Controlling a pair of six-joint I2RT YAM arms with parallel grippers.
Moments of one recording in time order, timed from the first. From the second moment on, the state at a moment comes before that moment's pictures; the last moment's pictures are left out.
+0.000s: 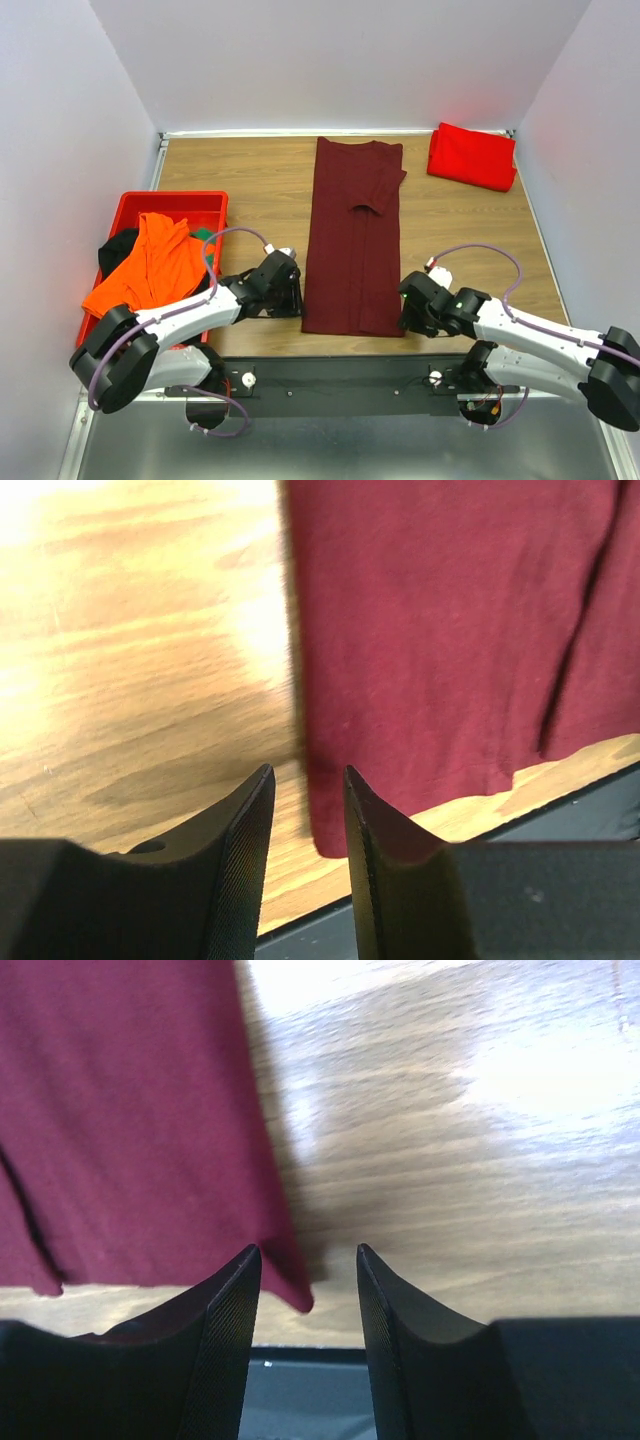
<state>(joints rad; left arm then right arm) -0.77 1.19 0.52 -0.32 0.06 -0.78 0.89 0.98 0.47 -0.67 0.24 1.10</state>
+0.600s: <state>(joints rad) -0.81 1.18 0.45 -0.22 0.14 -0.83 0.81 0.93 0.38 -0.53 0.07 1.05</state>
